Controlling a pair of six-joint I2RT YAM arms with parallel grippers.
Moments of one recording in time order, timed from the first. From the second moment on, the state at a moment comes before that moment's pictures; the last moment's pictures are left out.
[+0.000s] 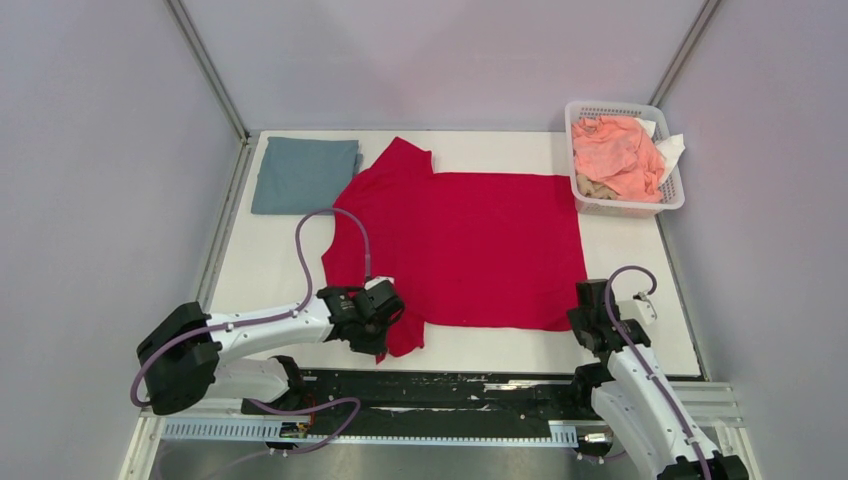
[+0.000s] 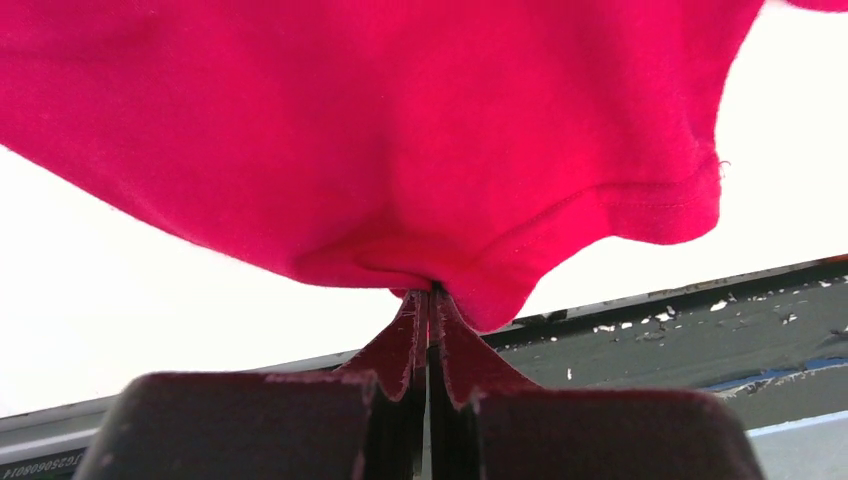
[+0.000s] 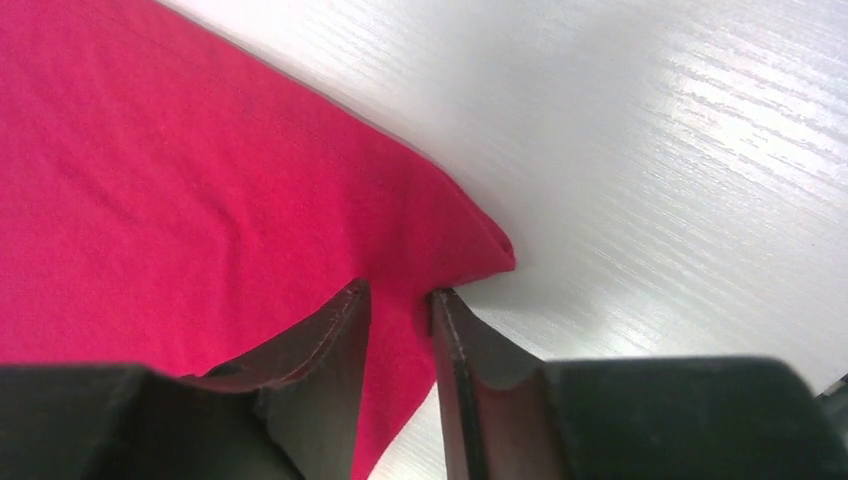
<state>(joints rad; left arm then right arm) -1.02 1.23 0.62 -0.68 -0.10 -0.86 0.16 0.65 0.29 -0.70 0.41 1.29</state>
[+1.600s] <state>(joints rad) -0.52 1.27 0.85 -0.36 -0.06 -0.67 0.16 1.12 0.60 -0.41 0.43 1.05</state>
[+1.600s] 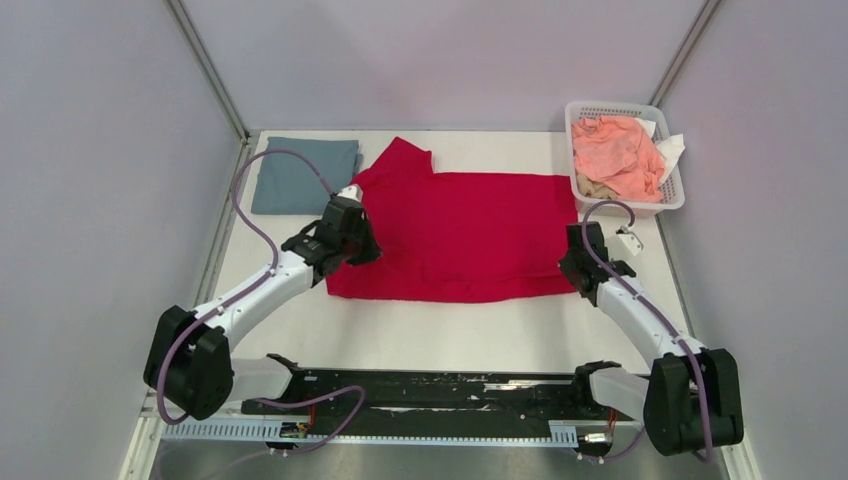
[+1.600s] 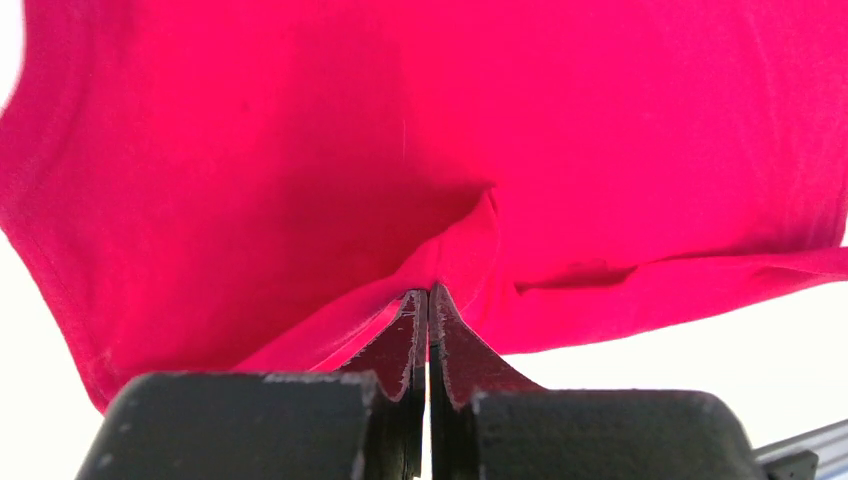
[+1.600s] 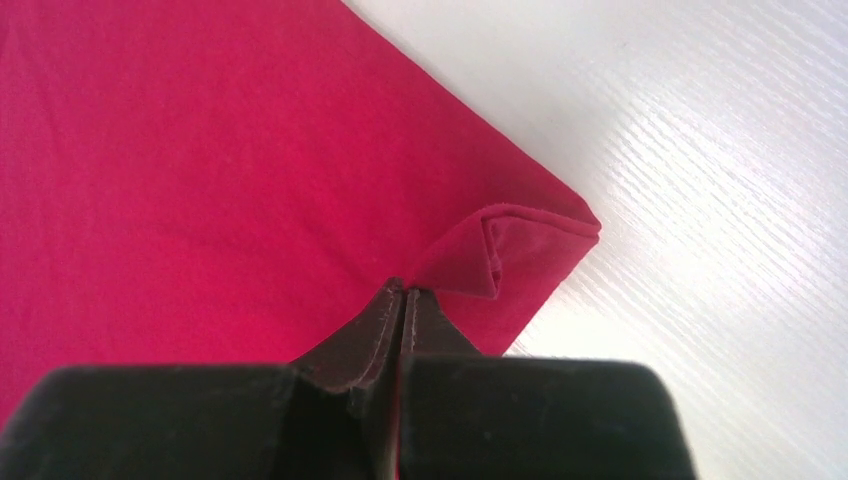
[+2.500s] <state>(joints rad) -0.38 1.47 1.00 -0.20 -0.08 -0.57 0.14 1.32 0.74 -0.34 0.53 1.03</state>
